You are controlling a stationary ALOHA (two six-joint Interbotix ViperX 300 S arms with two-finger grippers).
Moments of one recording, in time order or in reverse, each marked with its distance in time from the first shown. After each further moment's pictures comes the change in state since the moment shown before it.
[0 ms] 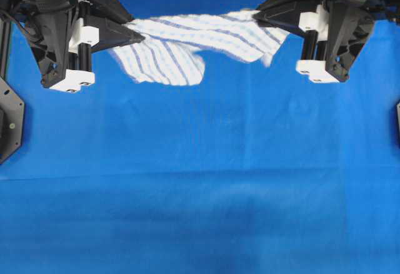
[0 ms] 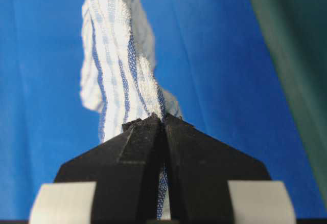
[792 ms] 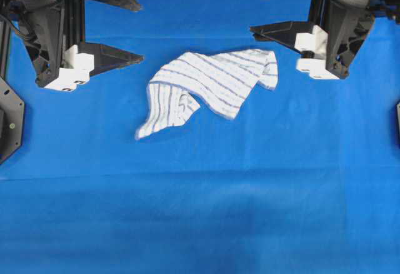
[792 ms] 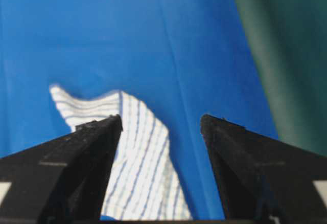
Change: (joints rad) left arm 0.000 -0.025 0.025 0.000 -0.029 -0.003; right arm 0.000 0.000 0.003 -0.038 -0.009 -0.026
